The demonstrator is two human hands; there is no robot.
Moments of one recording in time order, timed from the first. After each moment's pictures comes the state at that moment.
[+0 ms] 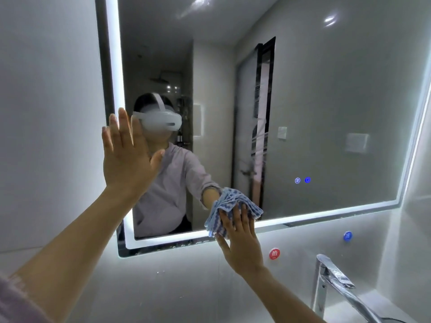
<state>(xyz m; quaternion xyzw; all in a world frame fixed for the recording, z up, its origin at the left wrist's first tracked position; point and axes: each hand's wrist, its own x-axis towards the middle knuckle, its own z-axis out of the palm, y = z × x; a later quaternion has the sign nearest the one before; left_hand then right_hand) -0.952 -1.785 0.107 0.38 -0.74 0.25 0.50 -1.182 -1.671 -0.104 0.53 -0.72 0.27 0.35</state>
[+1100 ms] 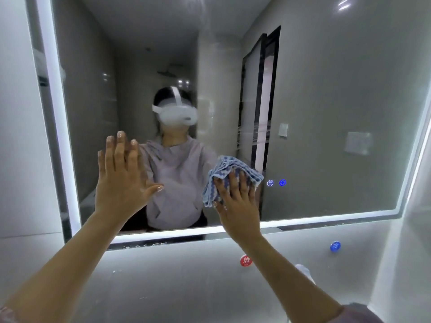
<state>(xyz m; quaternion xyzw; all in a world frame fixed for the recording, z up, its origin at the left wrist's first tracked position) -1.028 -1.742 0.056 0.40 -0.78 0.26 0.41 -1.285 -1.653 -0.028 0.55 -0.63 0.30 0.45</state>
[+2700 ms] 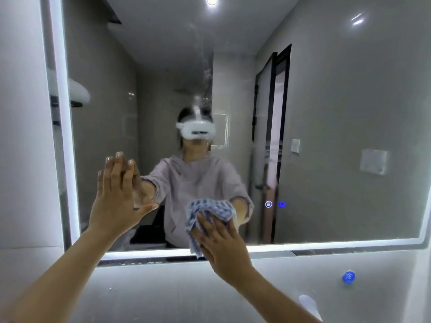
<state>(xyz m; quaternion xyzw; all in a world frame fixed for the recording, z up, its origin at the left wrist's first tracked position) -1.024 -1.742 0.058 0.41 -0.80 0.20 0.38 -1.280 -1.646 -0.053 0.66 -0.57 0.14 0.48</state>
